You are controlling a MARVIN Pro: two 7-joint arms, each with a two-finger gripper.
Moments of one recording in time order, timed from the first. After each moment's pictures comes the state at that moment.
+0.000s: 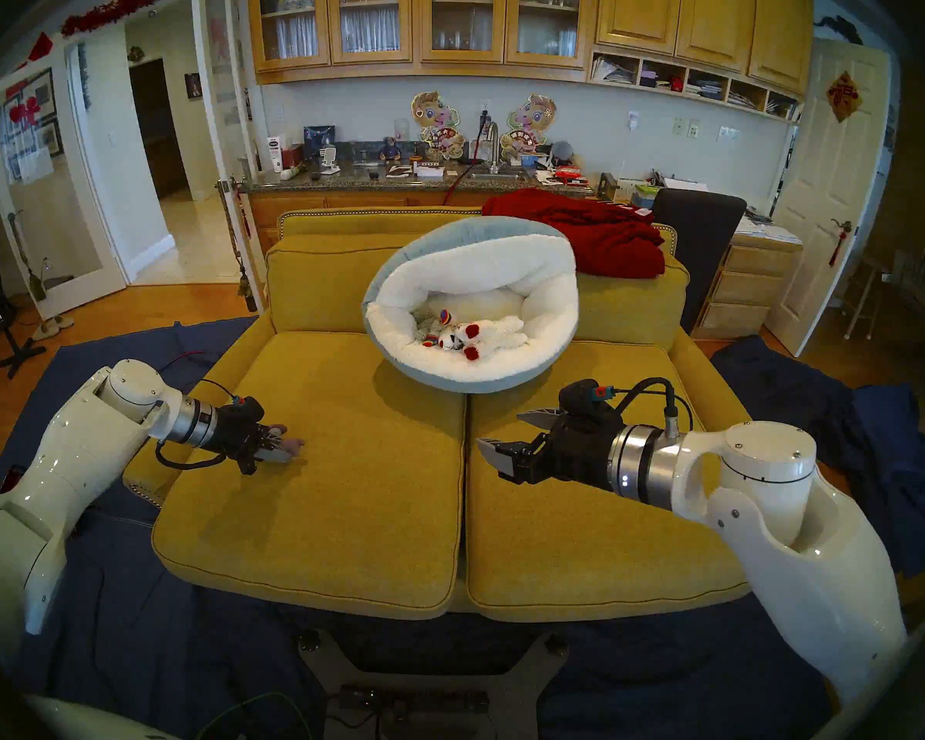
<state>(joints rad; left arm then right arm) 1.05 -0.86 -1.21 -0.99 -0.03 0.09 -1.27 -1.96 -0.74 1.68 -2.24 0.85 0.62 0.37</state>
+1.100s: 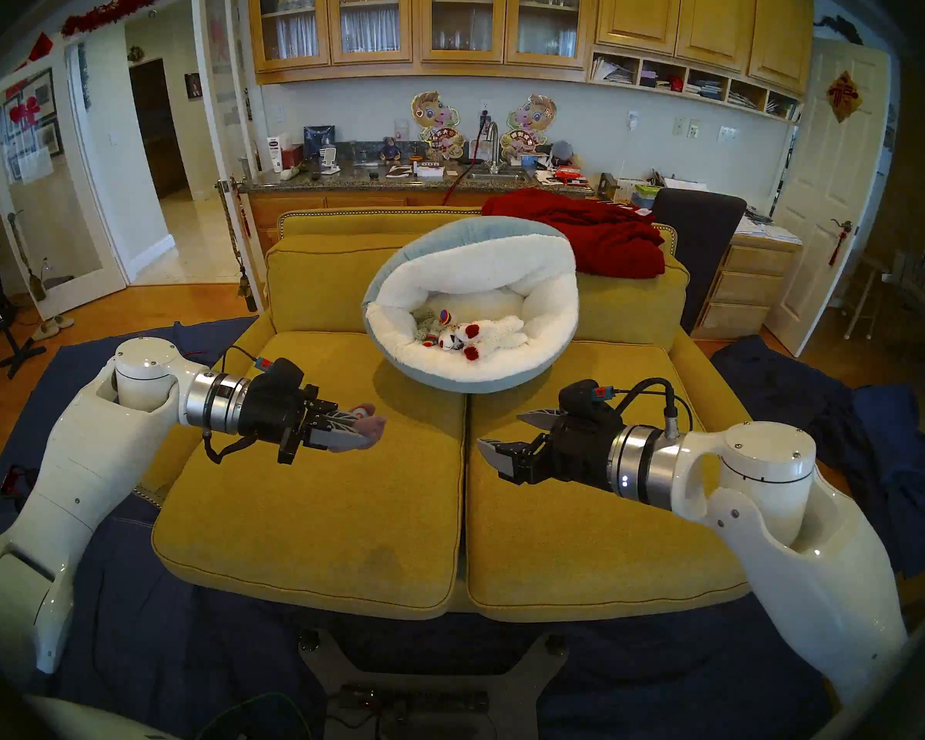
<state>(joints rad) 1.25 -0.91 -1.38 -1.49 -0.45 0.42 -1.43 -1.96 -0.74 1.68 -2.24 0.85 0.62 0.37</state>
